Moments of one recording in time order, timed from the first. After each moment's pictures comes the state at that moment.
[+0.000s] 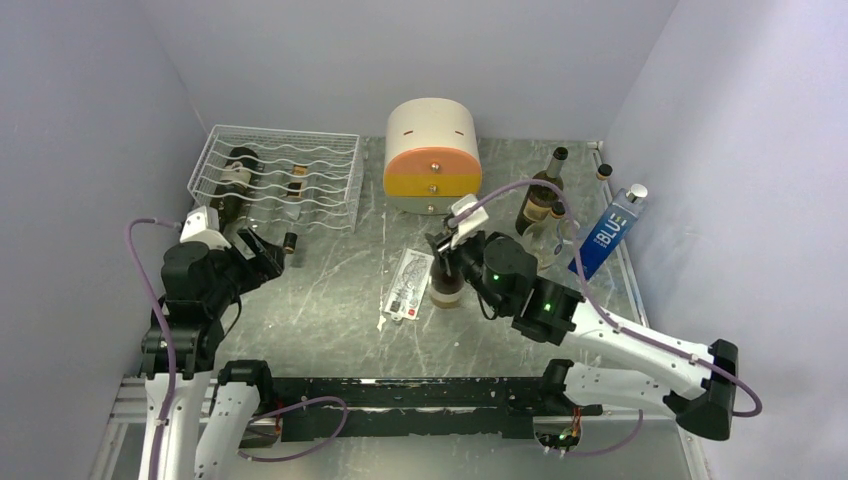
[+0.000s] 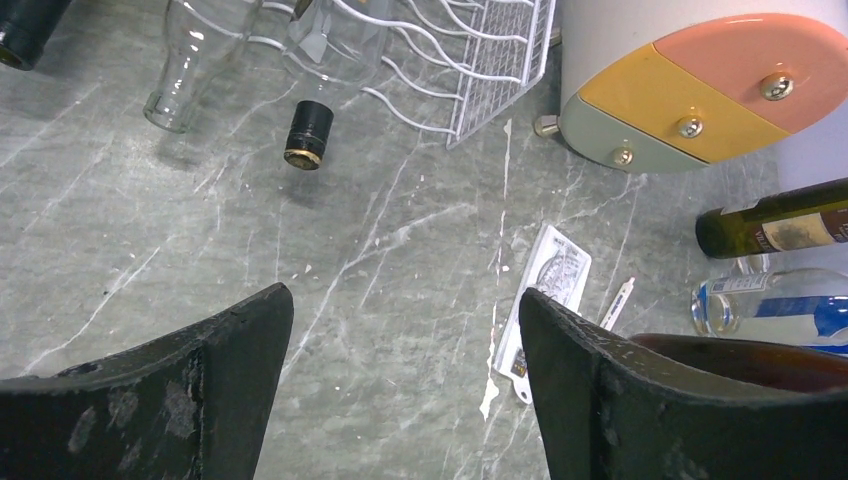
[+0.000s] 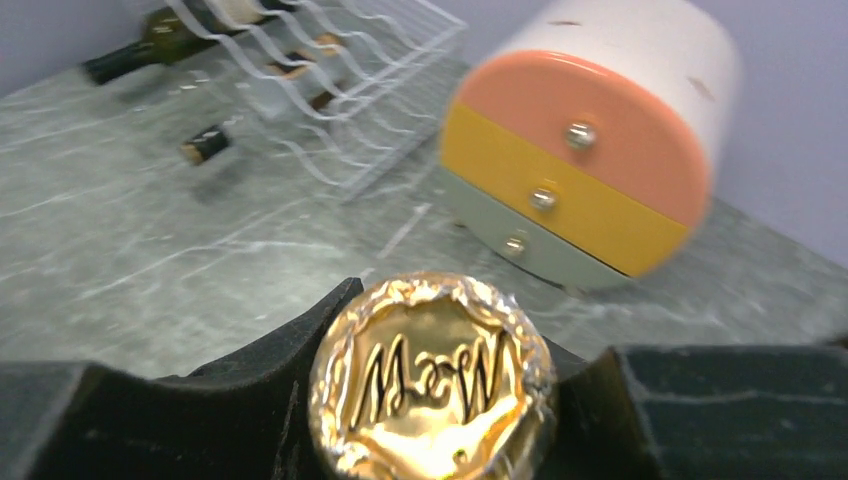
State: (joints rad) left arm -0.01 0.50 0.82 -0.73 0.07 -0.50; right arm 1.07 0.97 0.86 0.02 0.43 -0.09
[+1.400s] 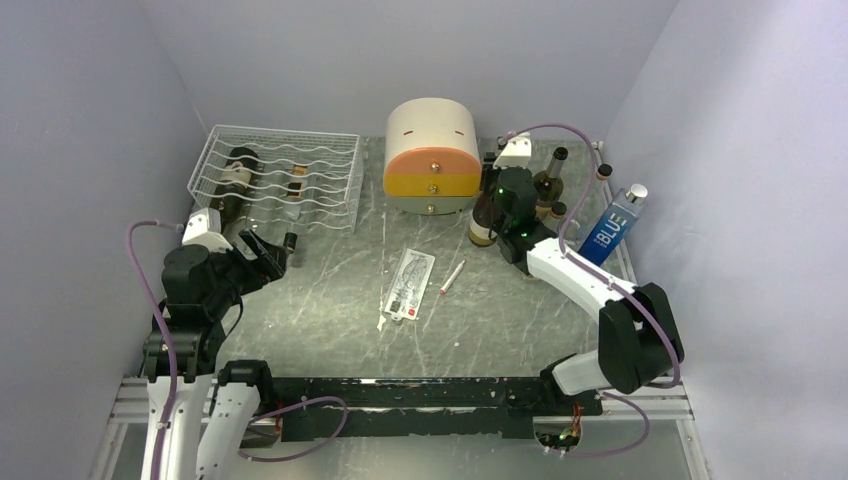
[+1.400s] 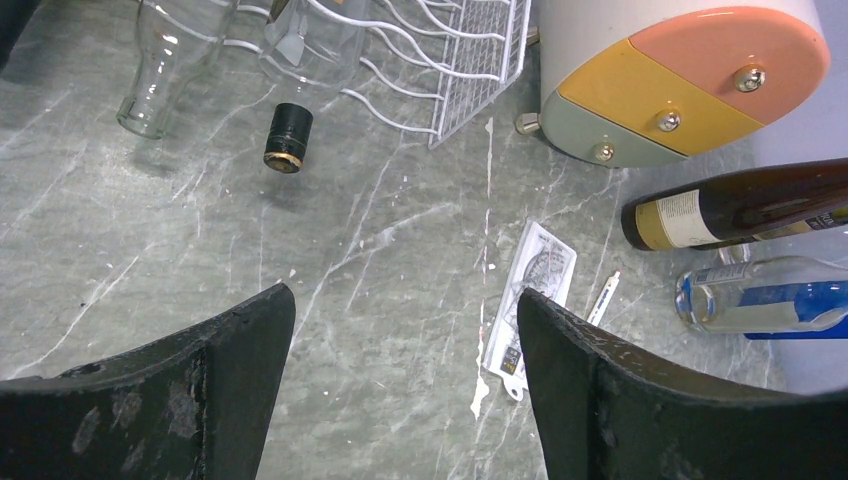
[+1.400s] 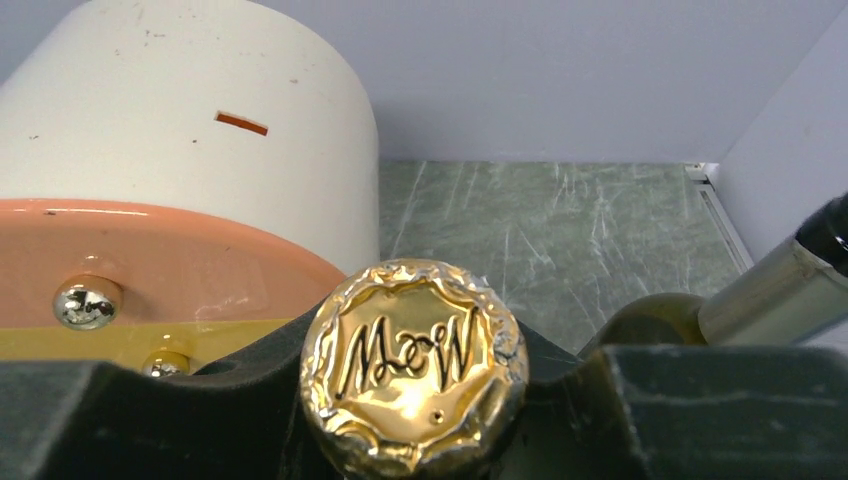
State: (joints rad) left arm -0.01 0.48 0.79 -0.70 0.11 -0.50; right arm 0.46 1.42 0.92 0.45 0.50 -0.03
